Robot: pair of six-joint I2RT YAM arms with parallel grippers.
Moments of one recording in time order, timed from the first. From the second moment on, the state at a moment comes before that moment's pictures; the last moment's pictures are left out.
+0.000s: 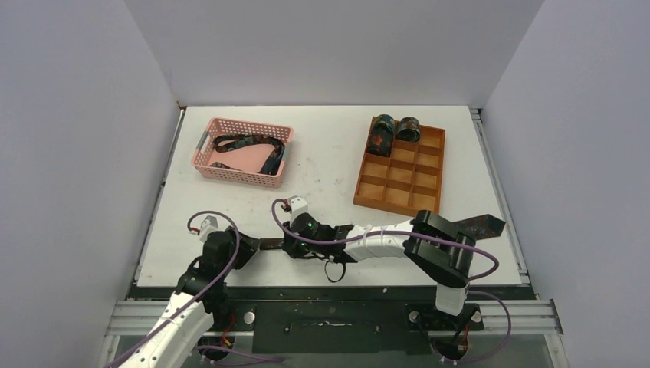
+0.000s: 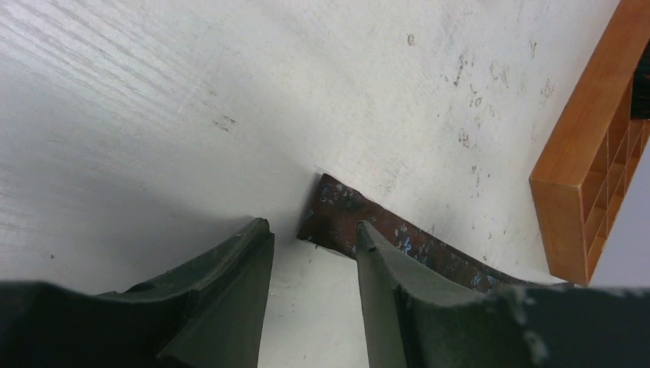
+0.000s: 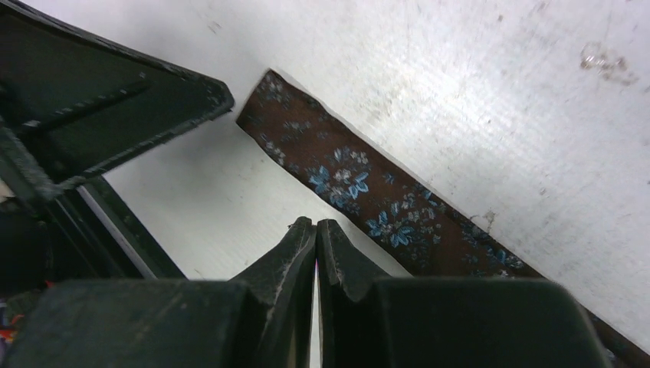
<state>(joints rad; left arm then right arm) -0.33 0.45 0.12 -0.36 -0.13 -1.09 1.15 1.85 1.00 0.16 0.07 0.59</state>
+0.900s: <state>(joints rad) -0.33 0.50 0.12 -0.28 -0.10 -1.06 1.11 1.91 1.03 0.18 0.11 0.56</state>
